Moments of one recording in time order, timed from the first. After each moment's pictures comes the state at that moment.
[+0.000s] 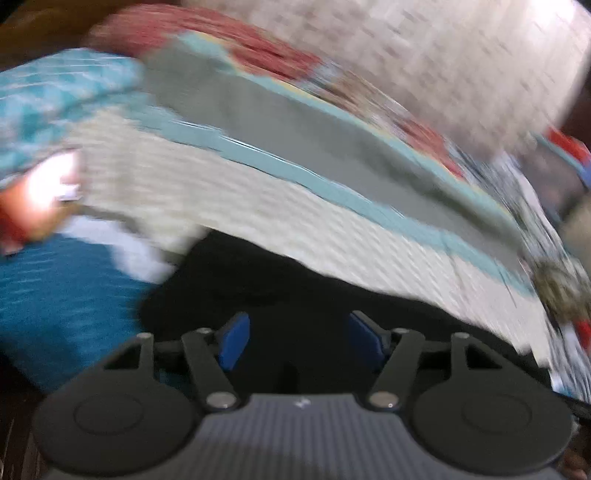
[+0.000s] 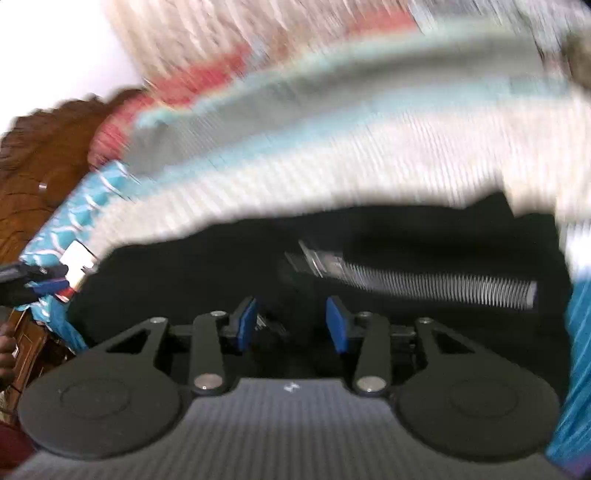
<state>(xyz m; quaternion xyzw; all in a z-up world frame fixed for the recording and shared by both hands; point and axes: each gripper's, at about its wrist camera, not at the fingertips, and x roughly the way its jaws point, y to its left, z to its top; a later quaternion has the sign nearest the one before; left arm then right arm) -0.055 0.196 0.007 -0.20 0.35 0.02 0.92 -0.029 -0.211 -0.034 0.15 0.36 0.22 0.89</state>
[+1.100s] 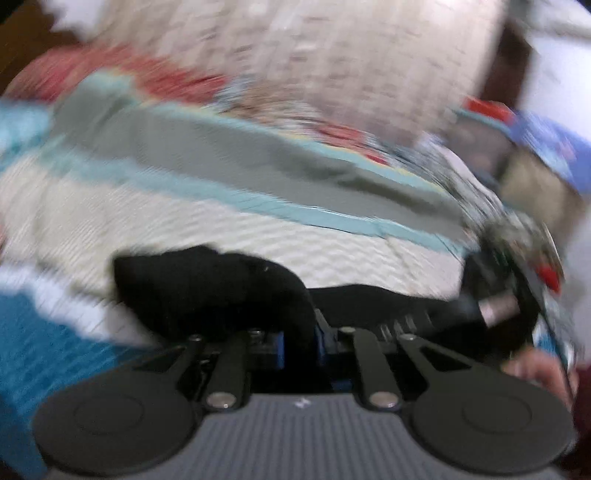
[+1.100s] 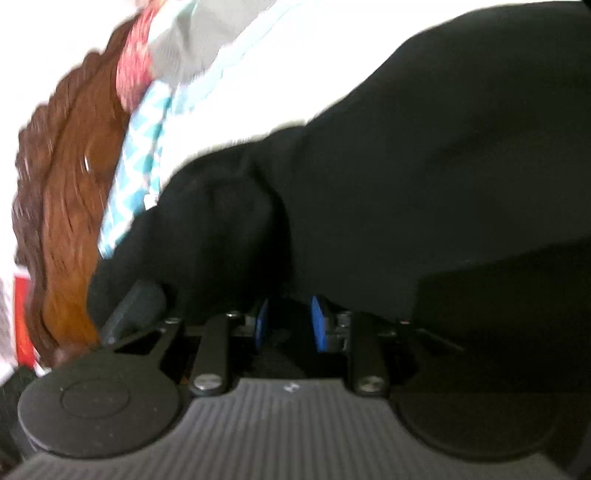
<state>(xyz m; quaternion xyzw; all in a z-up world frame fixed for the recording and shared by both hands) -0.046 0.116 -0.013 -0.09 0.29 -0.14 0.94 0.057 -0.006 -0.081 0.33 0.58 0.30 0.68</state>
